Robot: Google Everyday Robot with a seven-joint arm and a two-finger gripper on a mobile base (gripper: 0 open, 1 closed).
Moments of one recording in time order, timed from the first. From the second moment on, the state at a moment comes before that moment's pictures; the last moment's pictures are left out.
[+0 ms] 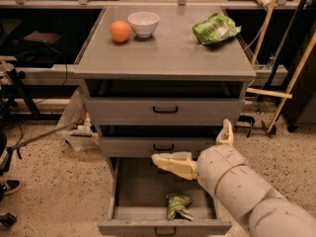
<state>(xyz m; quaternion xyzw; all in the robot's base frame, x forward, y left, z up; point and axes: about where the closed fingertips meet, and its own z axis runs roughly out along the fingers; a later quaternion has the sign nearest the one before) 0.450 -0.088 0.824 -0.21 0.77 0.08 0.60</state>
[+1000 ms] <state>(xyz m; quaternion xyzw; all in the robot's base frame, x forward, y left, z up) 0.460 -0.089 0.877 -0.20 0.74 0.07 0.63</state>
